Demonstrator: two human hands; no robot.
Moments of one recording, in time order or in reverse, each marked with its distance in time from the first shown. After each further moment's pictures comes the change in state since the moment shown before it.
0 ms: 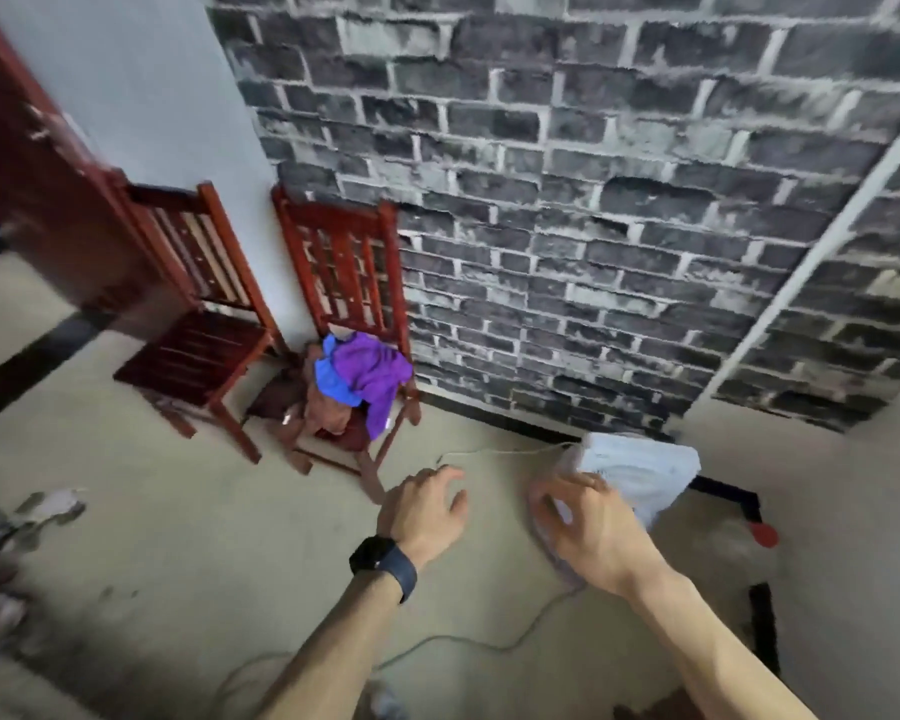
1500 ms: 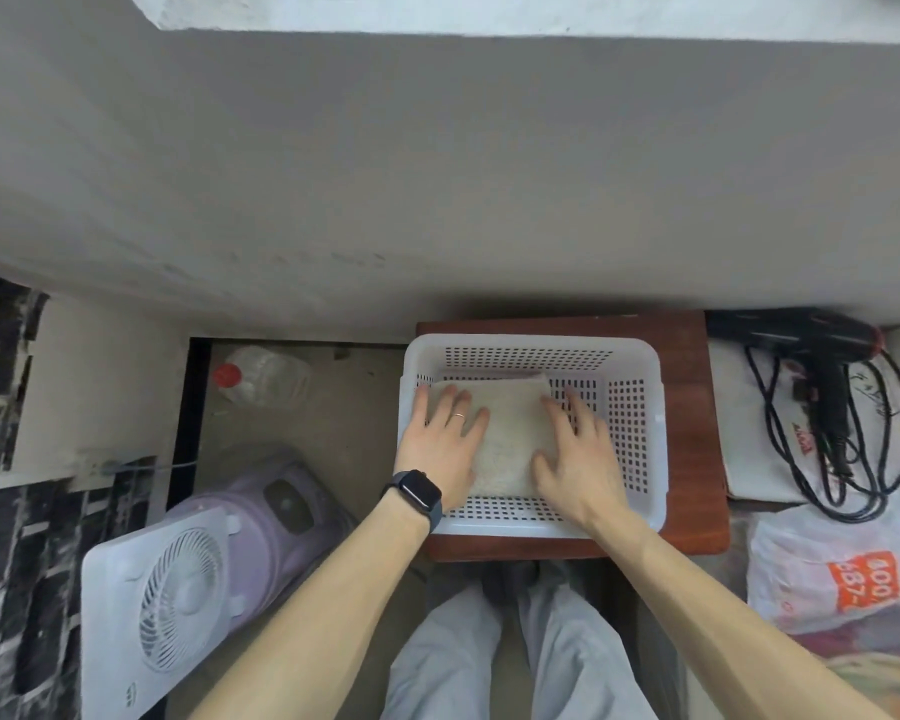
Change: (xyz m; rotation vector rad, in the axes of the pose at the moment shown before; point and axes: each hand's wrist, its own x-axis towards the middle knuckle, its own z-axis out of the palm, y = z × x) left_hand -0.096 0.353 0.480 1.078 -0.762 2.122; right_hand -0.311 0.333 0.185 0.463 0.773 1.753
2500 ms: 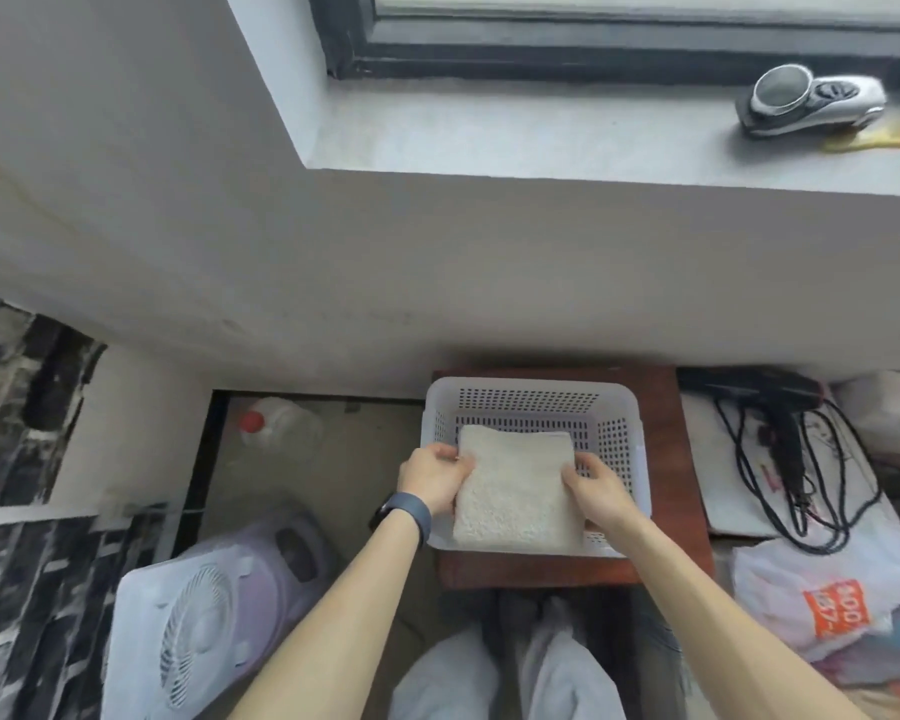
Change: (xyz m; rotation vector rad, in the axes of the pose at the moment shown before) left_hand -0.045 -0.021 -0.046 -1.496 -0.084 -0.674; right_hand -0.020 -0.014 -0.052 0.703 -0.202 0.514
